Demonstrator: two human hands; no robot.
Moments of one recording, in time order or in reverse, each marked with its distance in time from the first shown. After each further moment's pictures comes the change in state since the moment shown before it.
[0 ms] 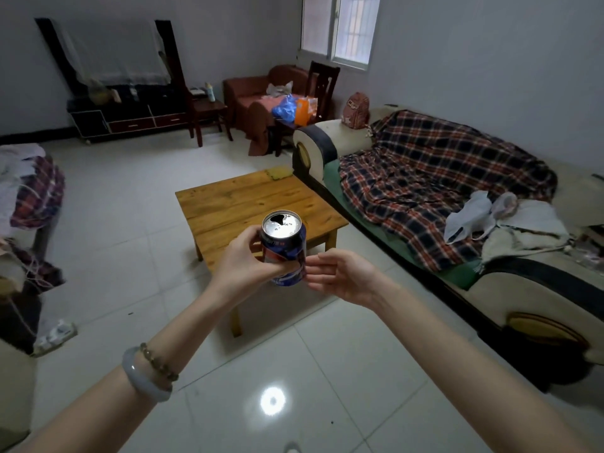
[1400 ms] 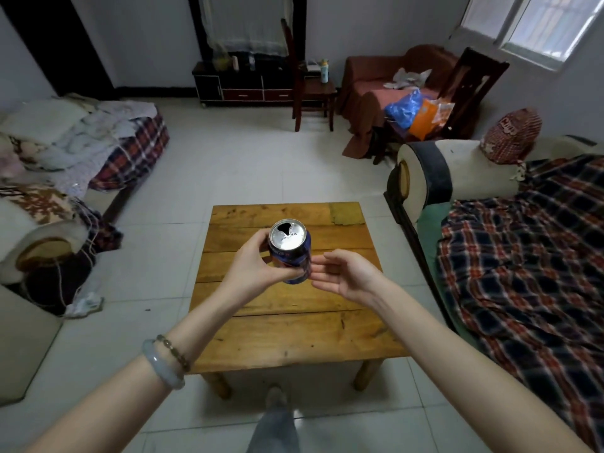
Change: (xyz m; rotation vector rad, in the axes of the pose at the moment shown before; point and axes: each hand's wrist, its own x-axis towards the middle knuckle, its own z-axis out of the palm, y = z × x) left_hand 0.501 -0.161 0.067 0.069 0.327 -0.324; right_hand 0.525 -0.288 -0.136 -0.141 -0.305 0.242
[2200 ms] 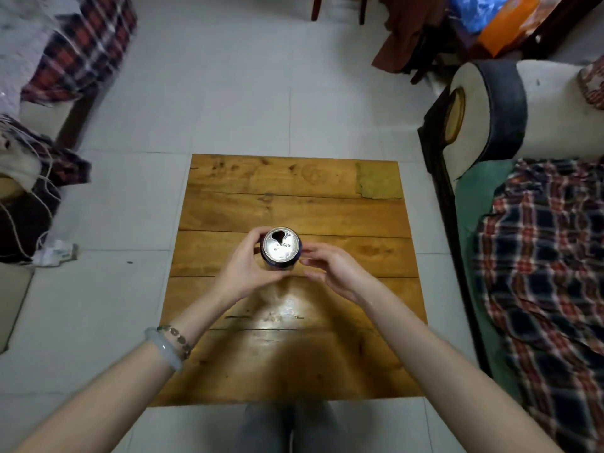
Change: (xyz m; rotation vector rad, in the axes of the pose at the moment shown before) left_hand 0.216 -0.215 0.029 0.038 -0.097 -0.225; right_hand 0.291 -0.012 -0.038 -0.131 0.070 0.143
